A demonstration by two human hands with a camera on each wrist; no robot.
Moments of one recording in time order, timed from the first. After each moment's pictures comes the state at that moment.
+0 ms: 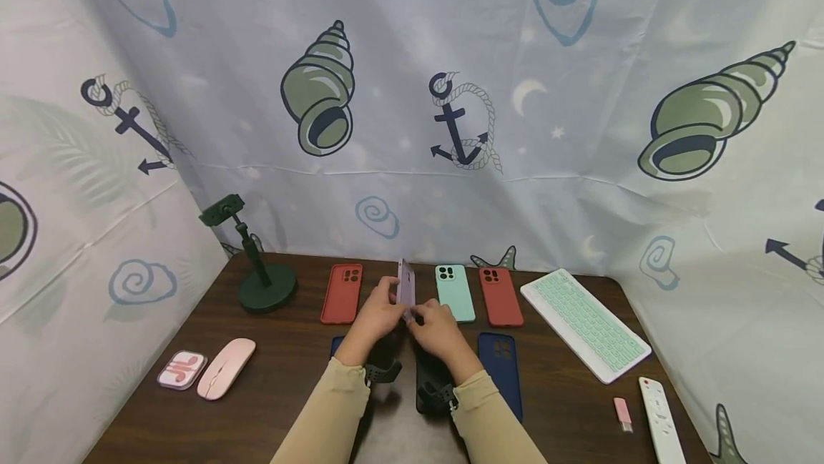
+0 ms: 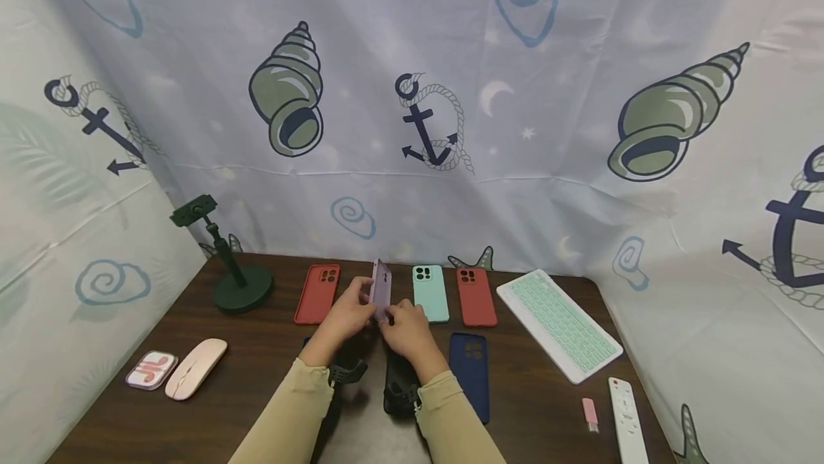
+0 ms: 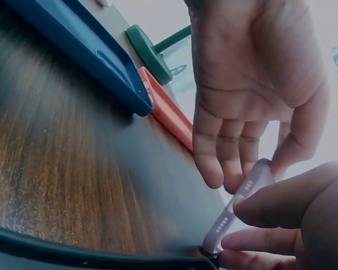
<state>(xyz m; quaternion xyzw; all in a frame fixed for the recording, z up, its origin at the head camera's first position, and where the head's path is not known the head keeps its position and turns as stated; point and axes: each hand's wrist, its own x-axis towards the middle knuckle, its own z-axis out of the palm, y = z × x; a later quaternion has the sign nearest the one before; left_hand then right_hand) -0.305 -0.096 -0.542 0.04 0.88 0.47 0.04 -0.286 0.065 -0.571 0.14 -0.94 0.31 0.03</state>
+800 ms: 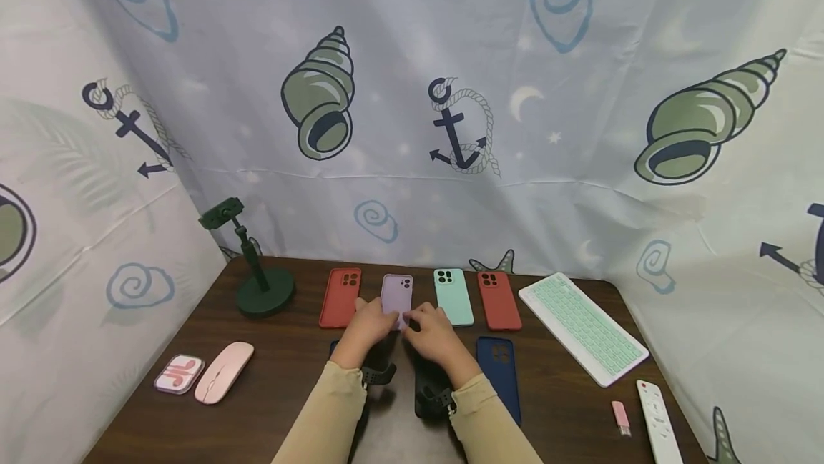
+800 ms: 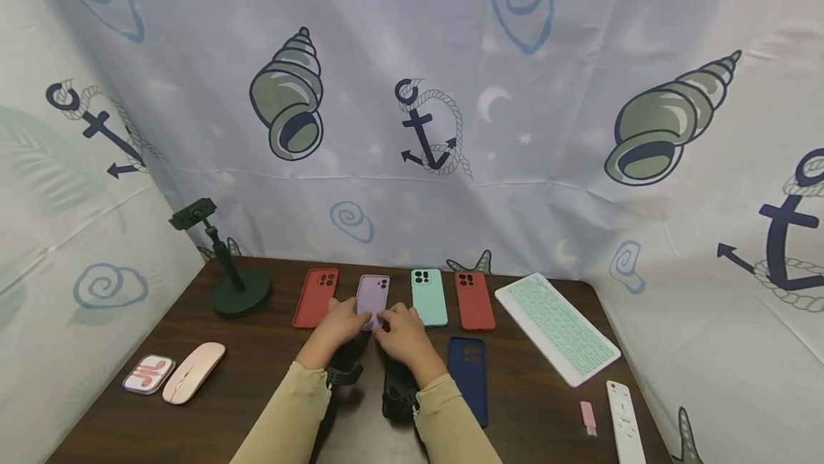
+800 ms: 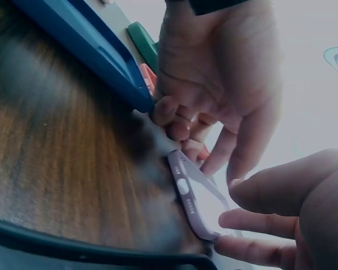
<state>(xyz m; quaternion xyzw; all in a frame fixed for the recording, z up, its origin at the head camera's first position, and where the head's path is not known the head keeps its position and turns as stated) -0.303 -0.109 -0.555 -0.01 0.93 0.35 0.06 -0.283 0.065 -0.571 0.18 -0.93 0.31 0.01</state>
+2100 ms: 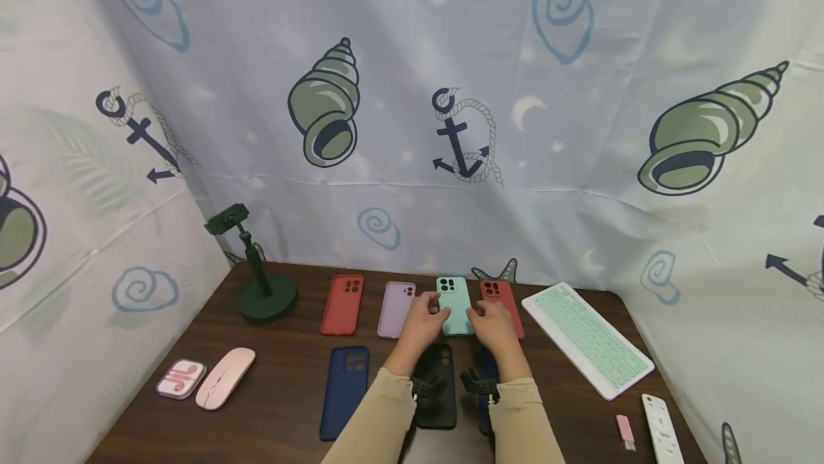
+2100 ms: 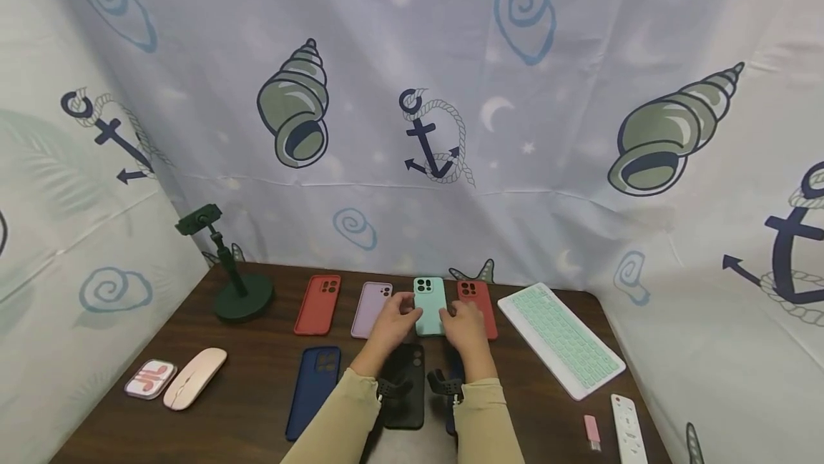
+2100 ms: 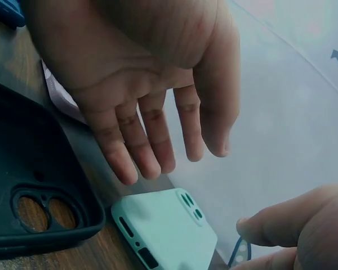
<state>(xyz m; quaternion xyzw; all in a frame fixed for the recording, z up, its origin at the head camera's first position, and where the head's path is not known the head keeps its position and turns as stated) -0.312 -0.013 -0.571 0.06 0.83 0.56 -0.02 -0.303 0.165 -0.559 -0.02 -0.93 0.35 0.04</state>
